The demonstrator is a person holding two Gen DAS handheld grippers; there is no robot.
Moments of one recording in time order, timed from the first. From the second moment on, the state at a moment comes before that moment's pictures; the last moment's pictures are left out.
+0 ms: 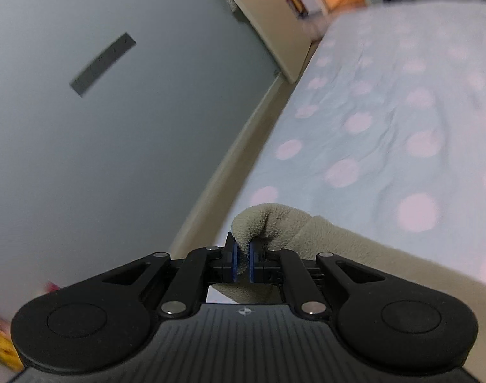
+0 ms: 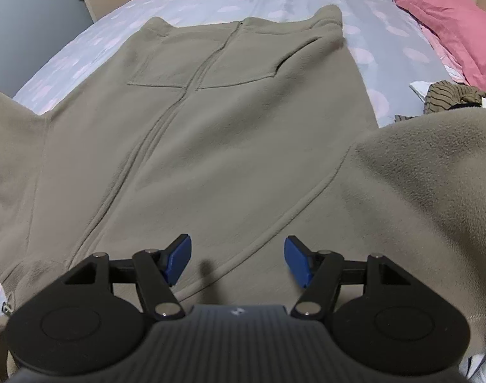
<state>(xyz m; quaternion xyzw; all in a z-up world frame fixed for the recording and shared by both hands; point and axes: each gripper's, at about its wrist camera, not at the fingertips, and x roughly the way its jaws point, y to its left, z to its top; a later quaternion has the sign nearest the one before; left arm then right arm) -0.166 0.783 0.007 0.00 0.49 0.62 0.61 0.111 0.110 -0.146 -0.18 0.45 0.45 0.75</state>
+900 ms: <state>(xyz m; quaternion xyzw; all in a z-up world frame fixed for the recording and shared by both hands) -0.244 0.775 -0.162 -0.29 0.47 0.59 0.58 0.110 0.122 -0.161 -0.19 0.47 0.45 0.73</state>
